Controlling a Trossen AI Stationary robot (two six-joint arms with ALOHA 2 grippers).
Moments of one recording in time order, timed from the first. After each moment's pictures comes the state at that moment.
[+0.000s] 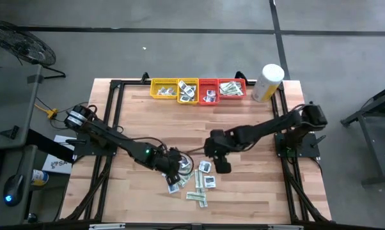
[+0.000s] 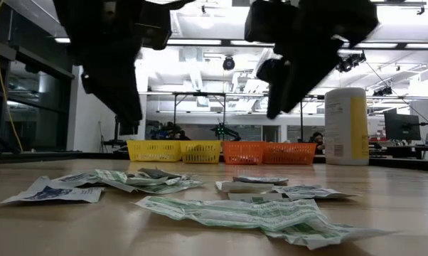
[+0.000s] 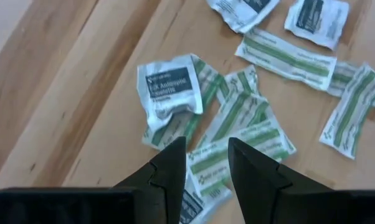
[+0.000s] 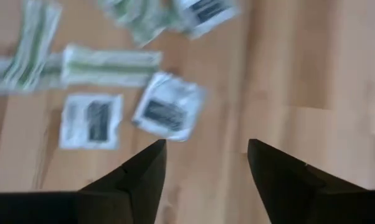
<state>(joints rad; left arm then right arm) -0.42 1.66 1.09 -0.51 -0.24 -0.85 0.19 1.69 1.18 -0.60 0.00 0.10</state>
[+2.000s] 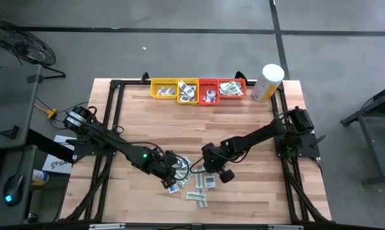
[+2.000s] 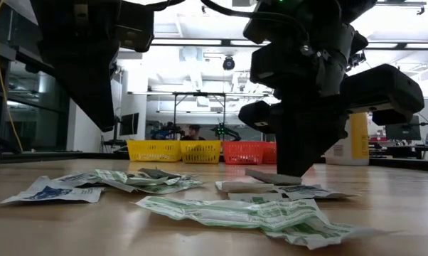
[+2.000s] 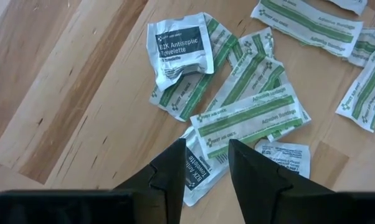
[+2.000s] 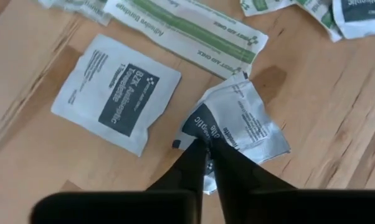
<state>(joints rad) -0.48 1.66 1.09 -0.61 -0.25 -0.95 0.24 1.94 1.02 -0.33 -0.13 -0.30</state>
